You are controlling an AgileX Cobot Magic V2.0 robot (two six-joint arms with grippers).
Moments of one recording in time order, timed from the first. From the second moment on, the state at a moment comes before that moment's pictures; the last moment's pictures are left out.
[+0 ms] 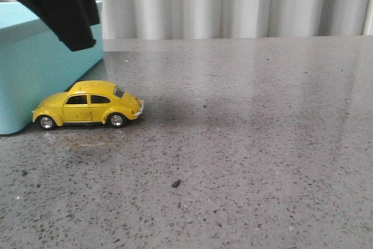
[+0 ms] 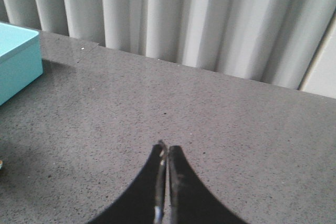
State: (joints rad) left arm -0.68 1.53 -1.41 0.03 1.15 0.79; right arm 0.20 0.55 -0.94 -0.02 0.71 -0.09
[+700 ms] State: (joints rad) left arm -0.68 1.73 -1.44 0.05 1.20 0.78; right arm 0.25 0.55 -0.92 -0.02 0.70 -0.09
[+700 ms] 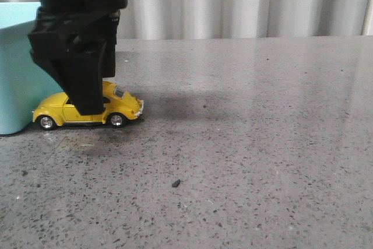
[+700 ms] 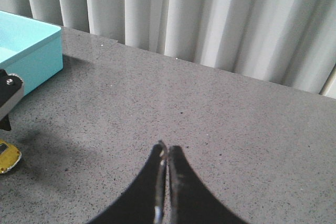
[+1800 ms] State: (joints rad) left arm -0.59 1.72 -1.66 -0.13 1.19 0.79; right arm 0.25 0.55 -0.92 -0.02 0.69 -0.09
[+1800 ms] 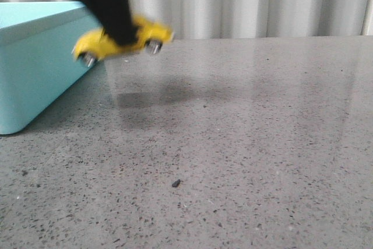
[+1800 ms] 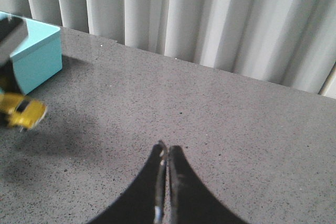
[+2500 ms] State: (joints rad) left arm -0.11 1.71 -1.98 -0.12 1.26 0.59; right arm 0.25 0.55 -0.92 -0.02 0.69 -0.09
